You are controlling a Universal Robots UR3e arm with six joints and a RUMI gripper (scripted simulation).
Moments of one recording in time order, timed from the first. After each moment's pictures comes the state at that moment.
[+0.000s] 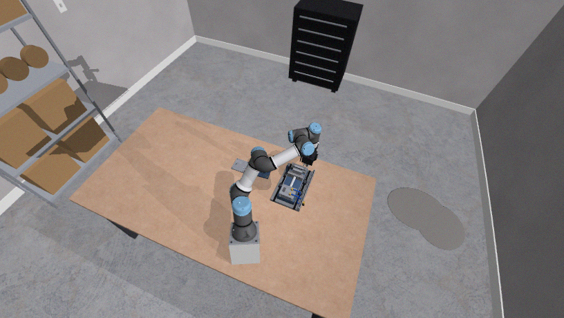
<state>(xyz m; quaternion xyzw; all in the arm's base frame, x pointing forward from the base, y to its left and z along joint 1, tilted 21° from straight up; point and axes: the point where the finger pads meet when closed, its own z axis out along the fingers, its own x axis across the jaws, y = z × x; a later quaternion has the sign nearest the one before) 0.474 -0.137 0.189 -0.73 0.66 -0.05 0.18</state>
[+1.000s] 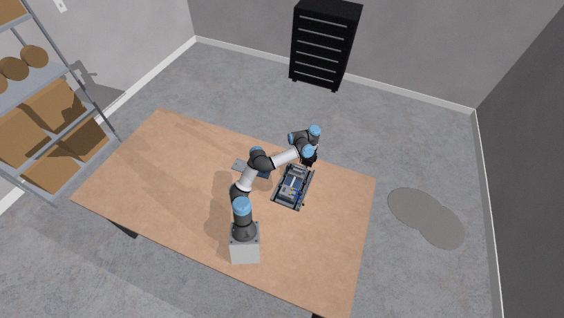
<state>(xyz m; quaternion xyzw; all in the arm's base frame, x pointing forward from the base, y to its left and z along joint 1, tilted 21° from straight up) 0.479 -0.134 0.174 -0.73 0.66 -0.05 0.18</state>
